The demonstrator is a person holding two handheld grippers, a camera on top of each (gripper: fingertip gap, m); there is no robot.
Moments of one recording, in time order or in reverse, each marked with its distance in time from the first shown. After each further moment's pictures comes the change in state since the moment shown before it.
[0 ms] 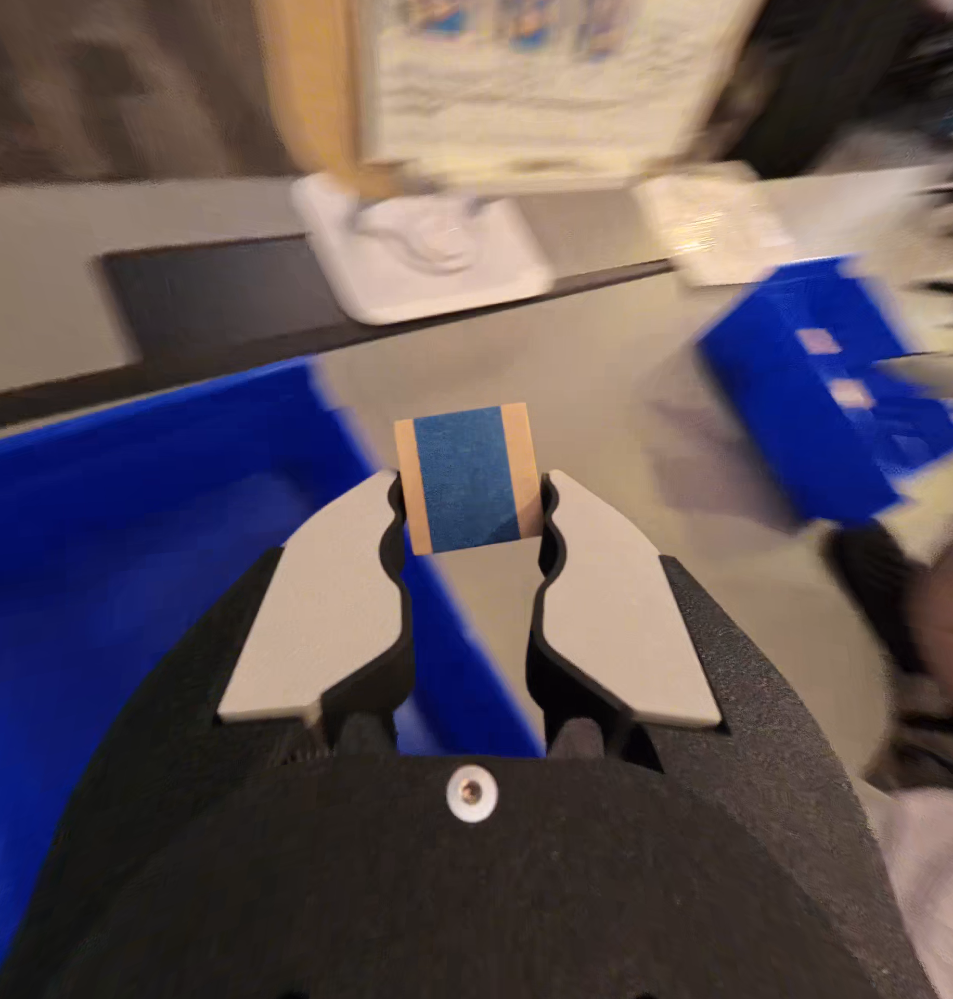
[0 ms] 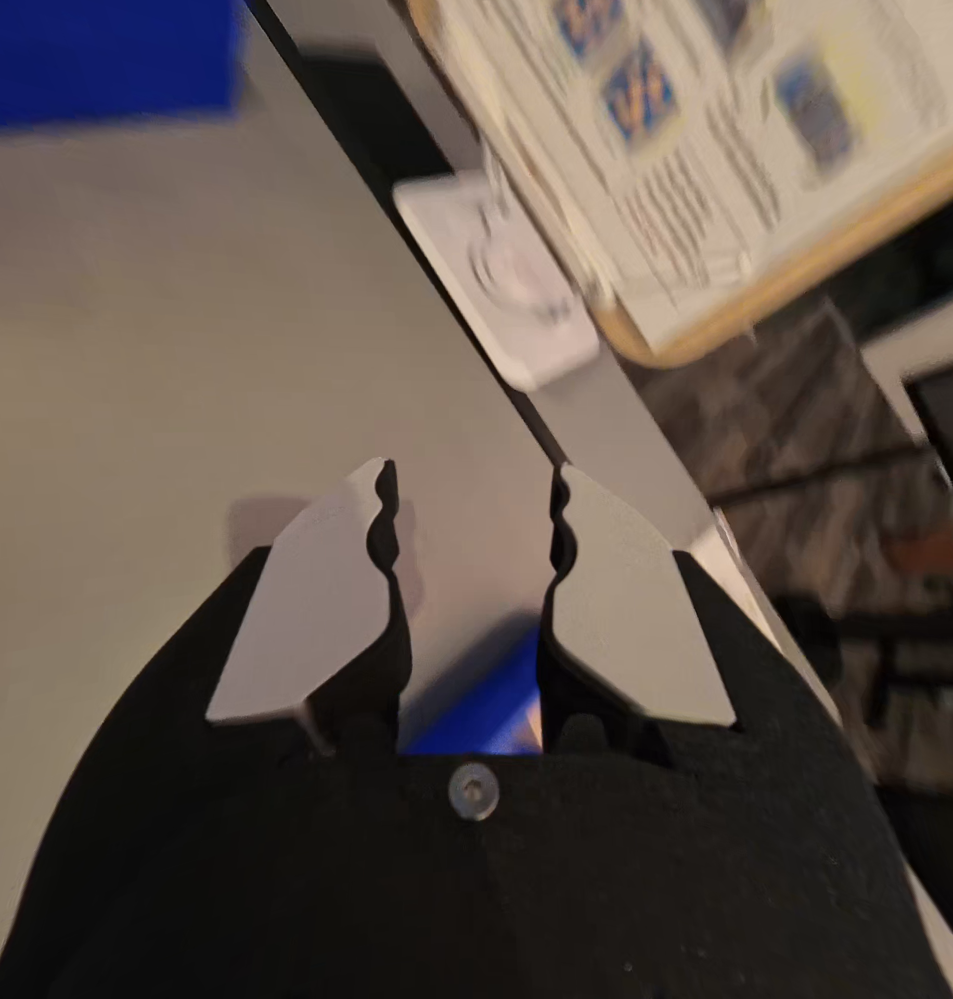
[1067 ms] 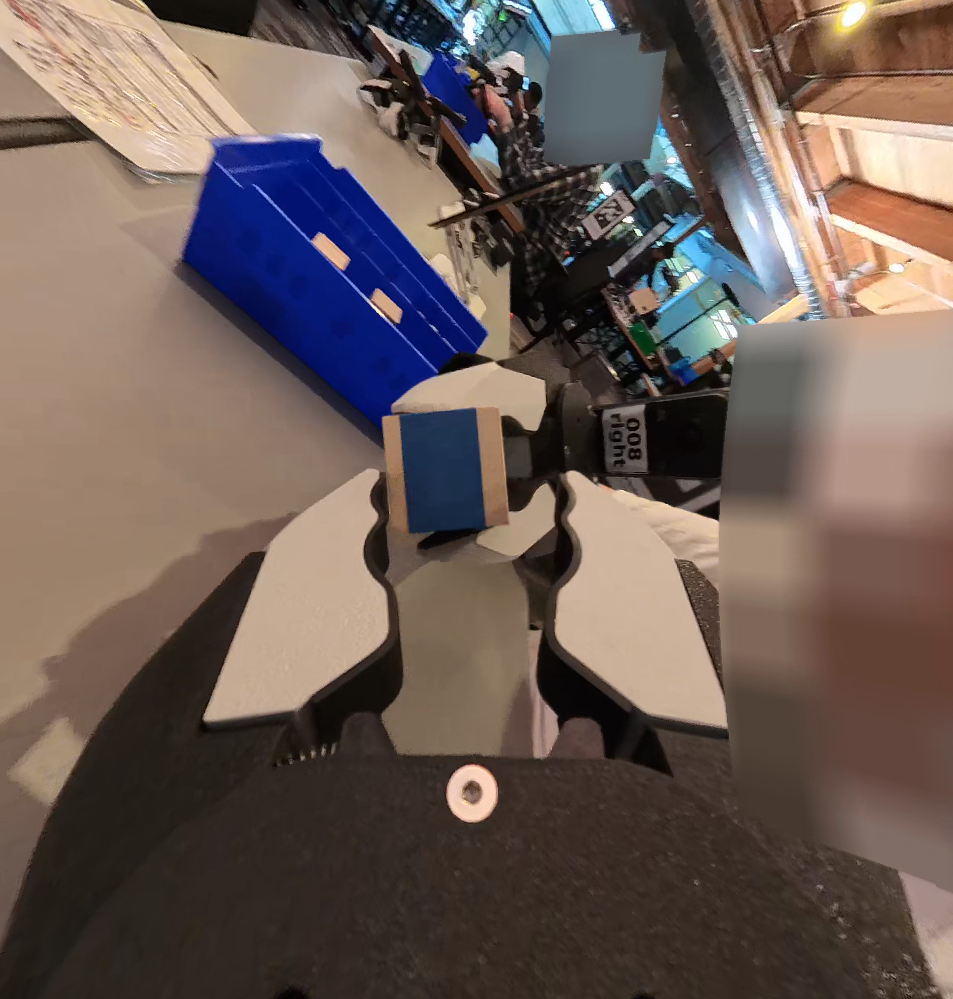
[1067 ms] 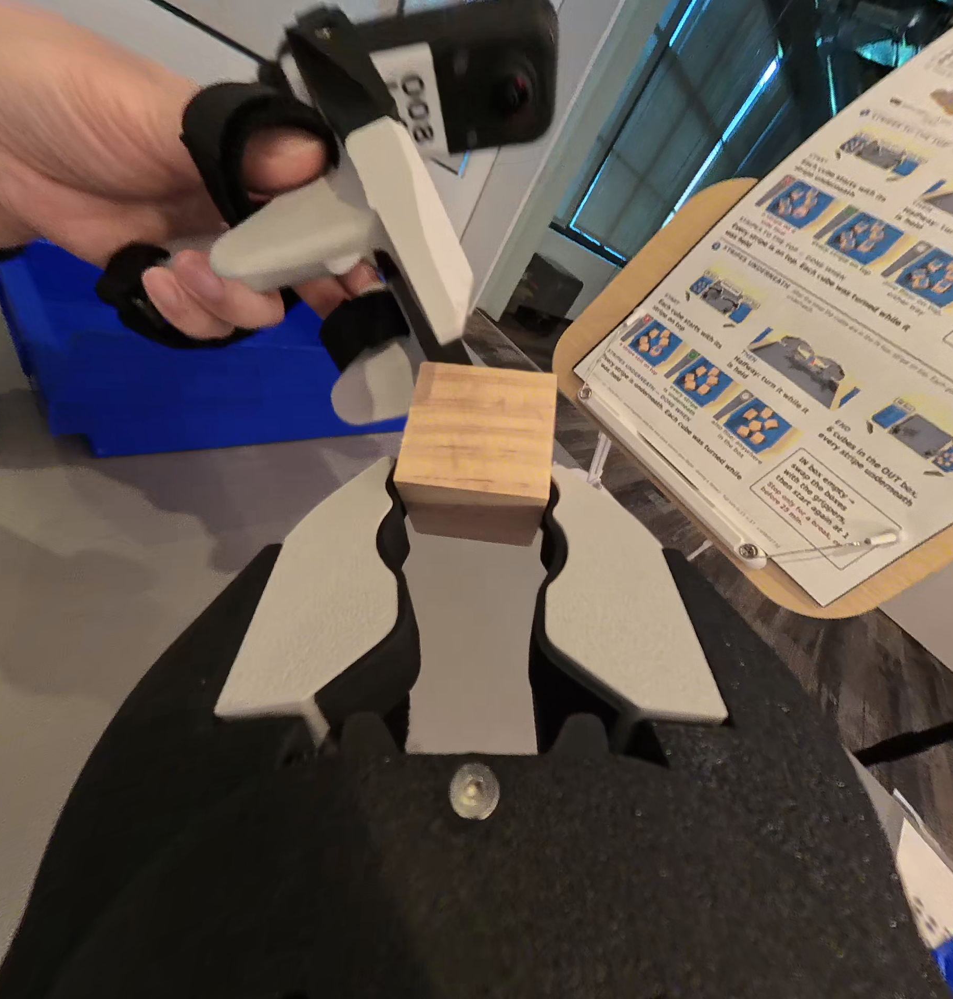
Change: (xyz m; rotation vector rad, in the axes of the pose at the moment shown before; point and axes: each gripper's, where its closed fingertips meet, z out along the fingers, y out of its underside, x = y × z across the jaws) left arm 0.205 0.038 0.053 -0.155 0.861 -0.049; right arm -0.122 -0.086 0.028 0.545 0.005 0.002
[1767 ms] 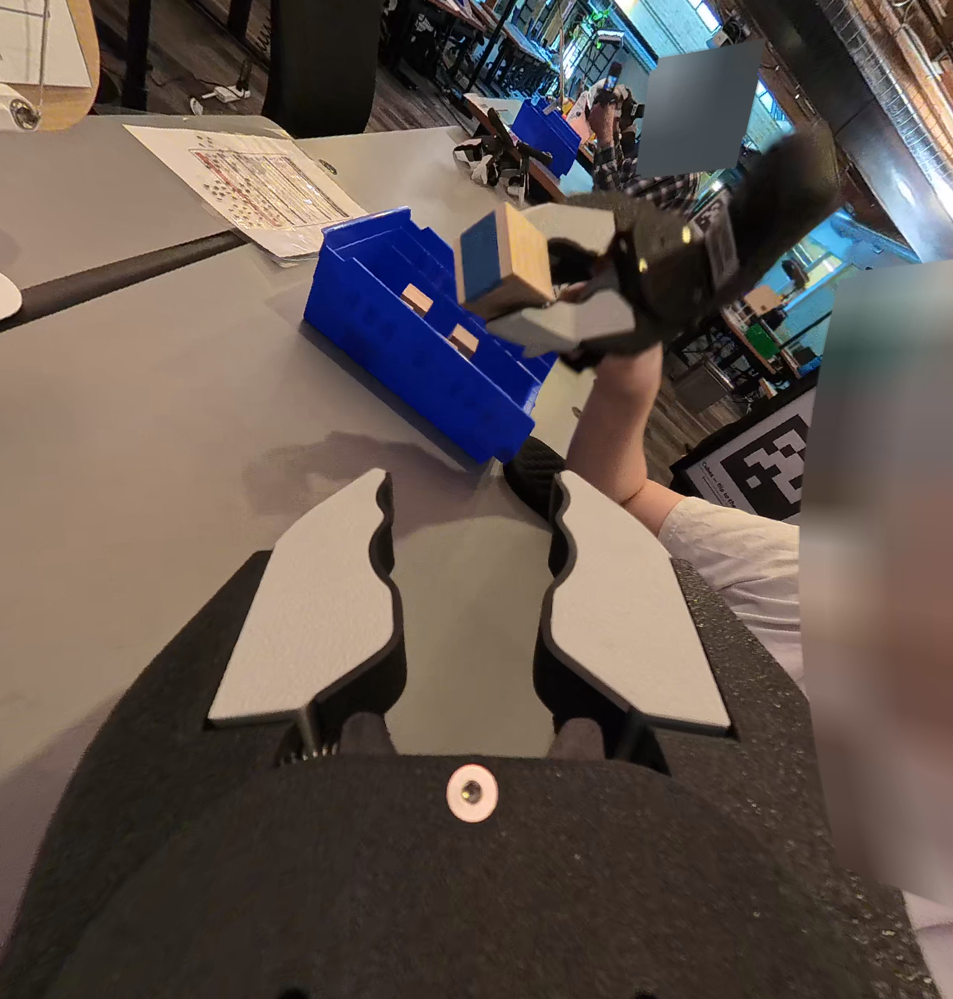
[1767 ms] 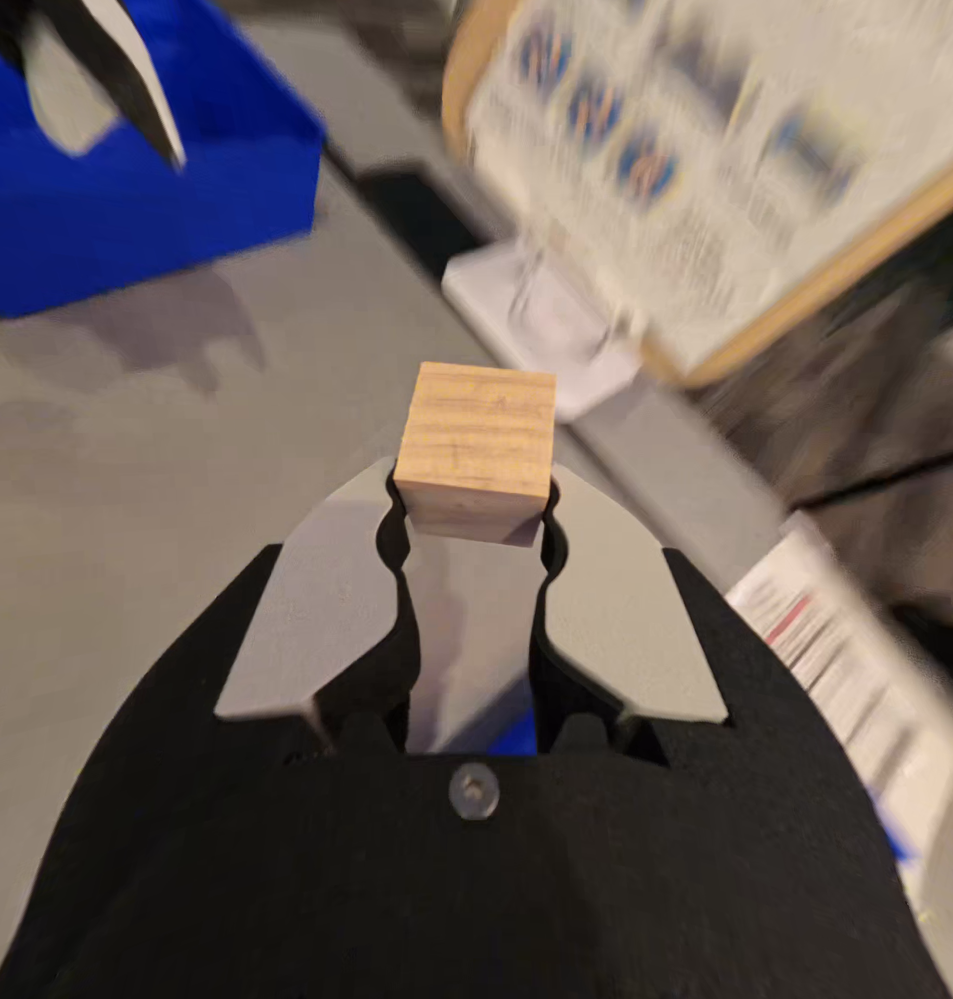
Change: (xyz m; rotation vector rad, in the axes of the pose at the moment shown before) left arm 0.007 -0.015 -0.037 0.048 -0.189 0.136; right arm 0.109 0.031 -0.080 -0.484 -0.040 0.175
